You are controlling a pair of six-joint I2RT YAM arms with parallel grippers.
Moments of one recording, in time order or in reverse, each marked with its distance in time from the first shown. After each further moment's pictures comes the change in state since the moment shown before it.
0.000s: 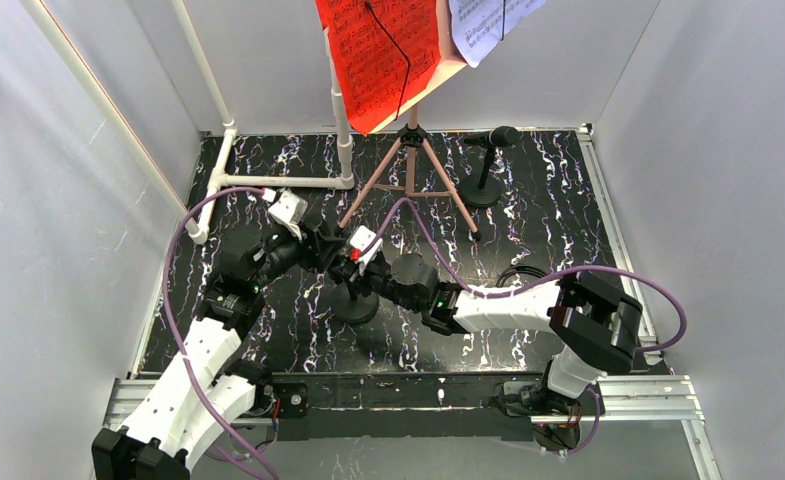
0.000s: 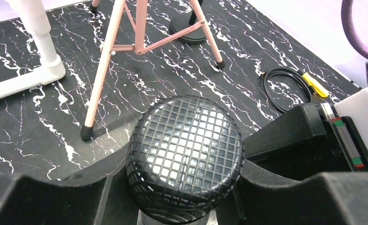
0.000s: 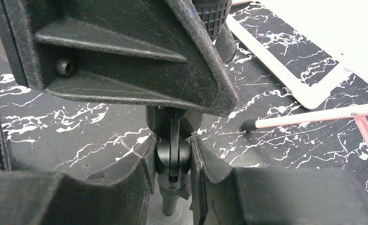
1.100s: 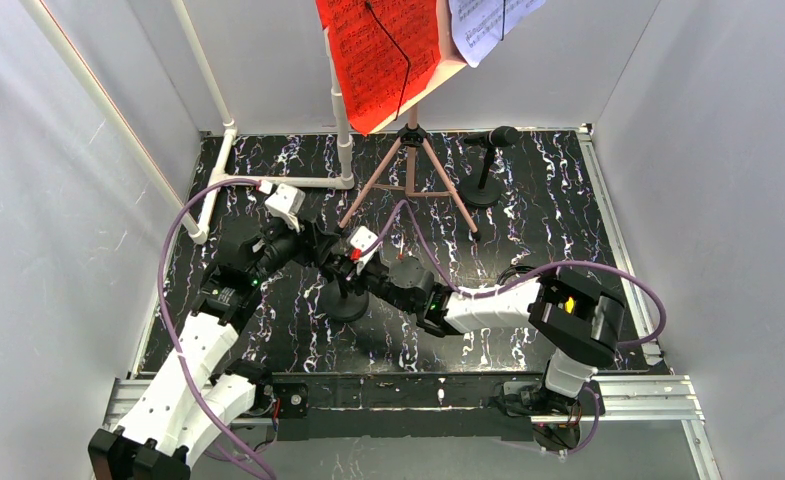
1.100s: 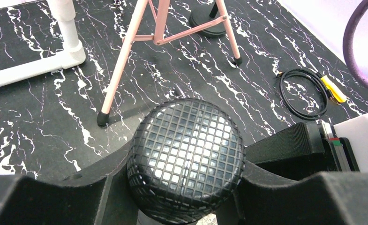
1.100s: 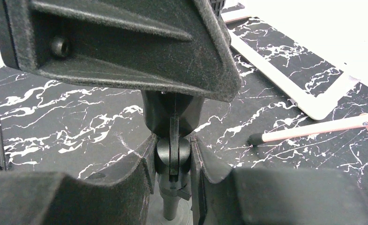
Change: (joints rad) left arm -0.002 0.014 0.095 -0.140 -0.081 0.005; right arm 0.000 0.082 -0.005 0.135 0.010 0.031
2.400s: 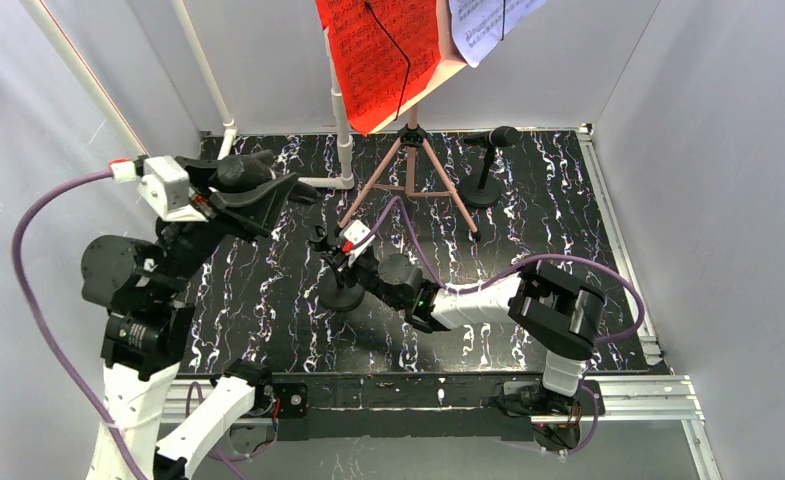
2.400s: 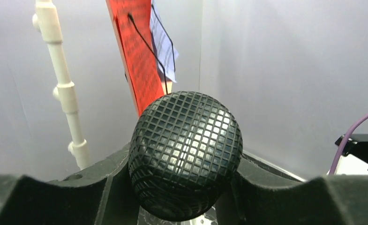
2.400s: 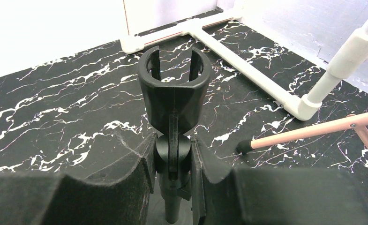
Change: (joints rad) left arm 0.005 -0.062 0.582 -0.003 0.065 -0.063; right arm -0.001 0.105 0.070 0.047 0.092 0.003
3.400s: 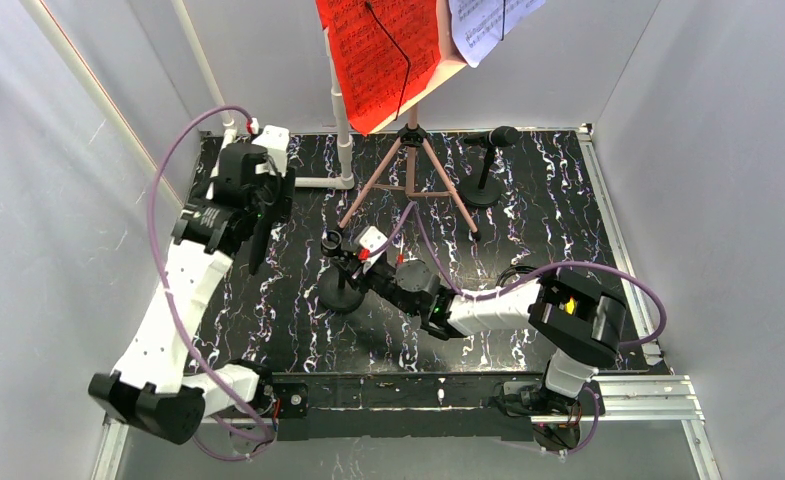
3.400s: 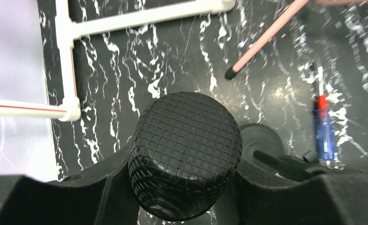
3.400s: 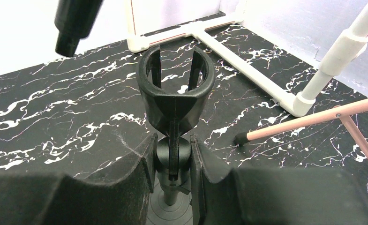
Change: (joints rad) left arm 0.000 0.409 0.137 -0.739 -0.619 0.224; right arm 0.000 -0.105 -0.114 0.043 -0.023 -0.011
